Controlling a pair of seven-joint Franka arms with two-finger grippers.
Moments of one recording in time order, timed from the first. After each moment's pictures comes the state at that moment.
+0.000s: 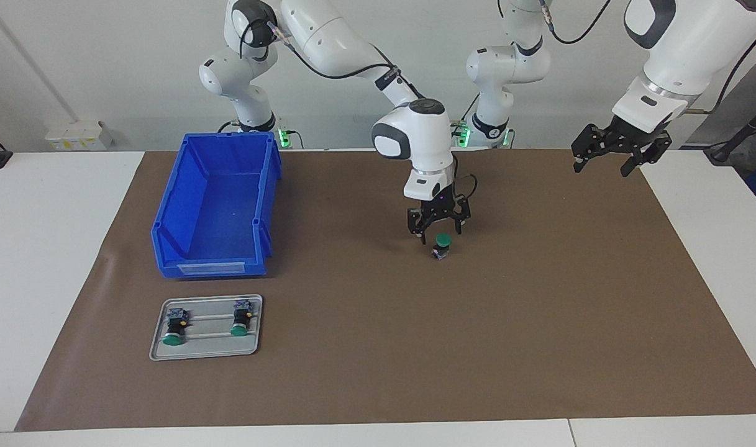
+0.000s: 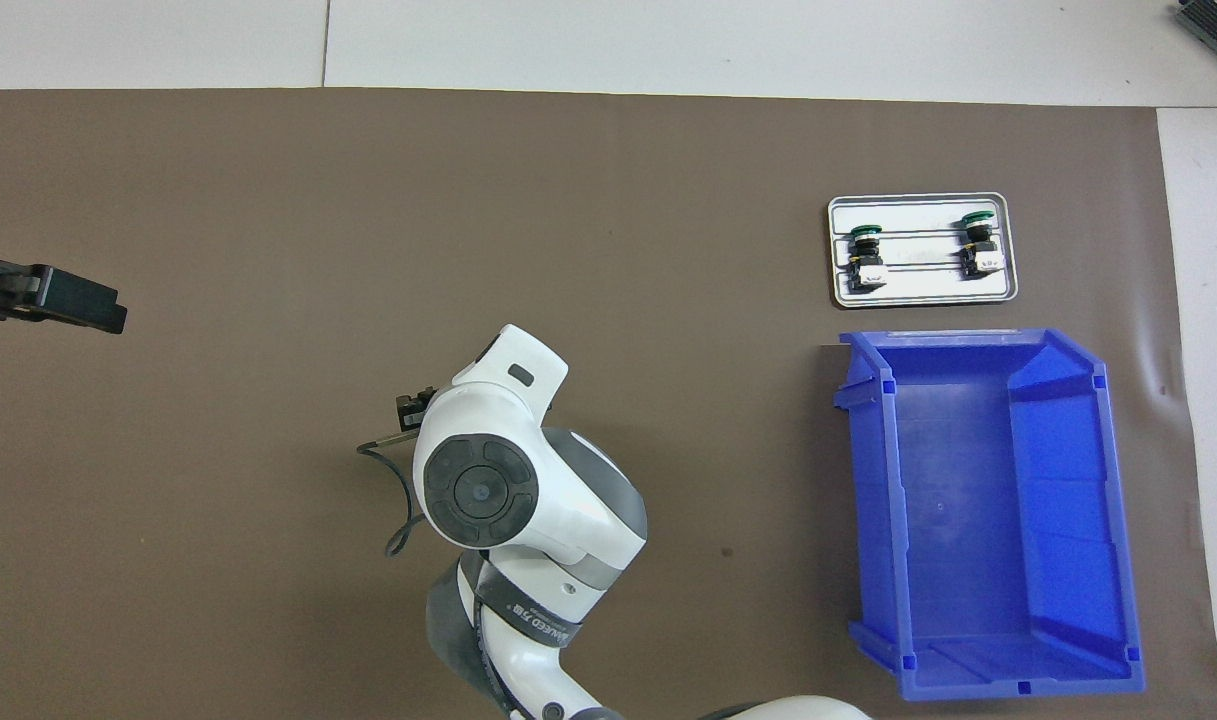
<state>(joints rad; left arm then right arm) -0.03 0.03 -0.01 -1.51 -0.02 1.53 0.14 0.87 0.57 -0.08 -1.62 -0.14 2.55 0.67</state>
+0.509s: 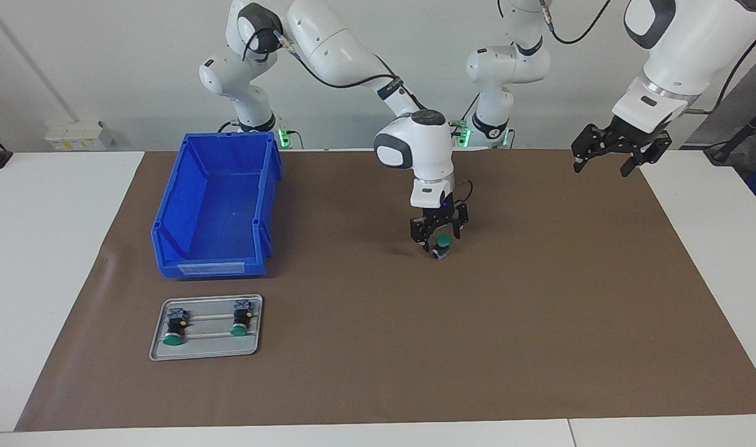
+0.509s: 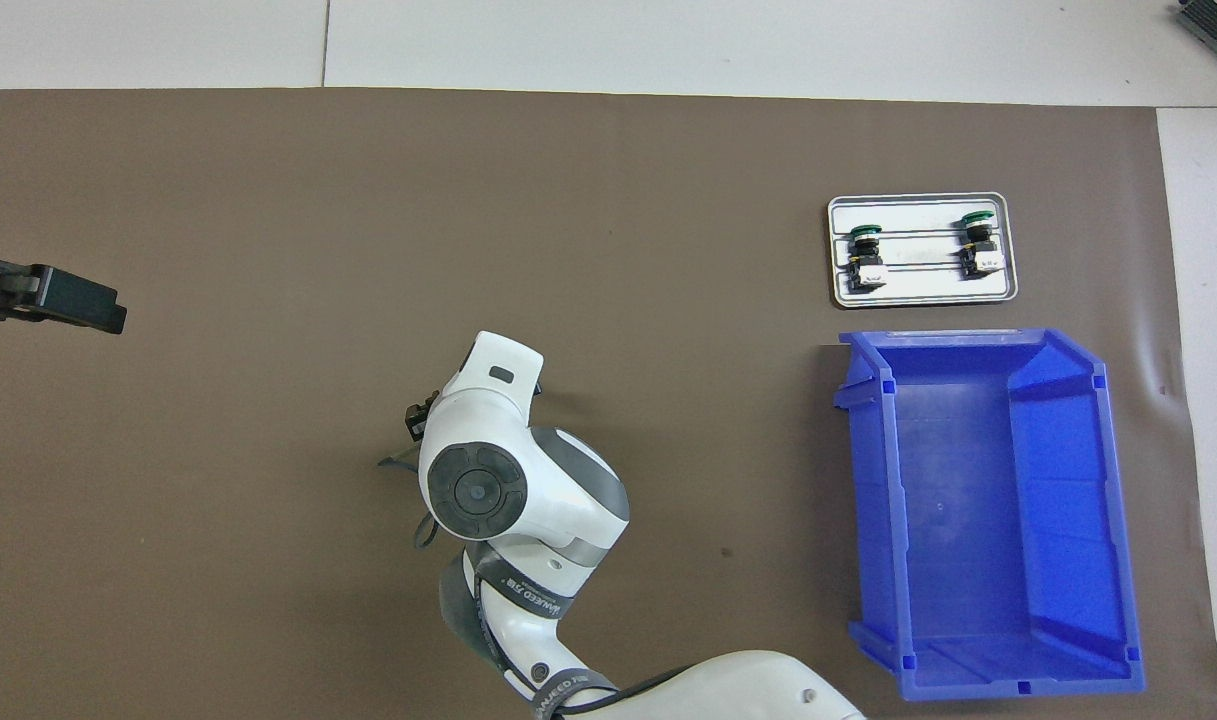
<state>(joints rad) -0.03 0.03 -0.01 -1.51 -0.02 1.53 0.14 0.87 0.58 -0.08 -1.62 -0.14 2.56 0.55</state>
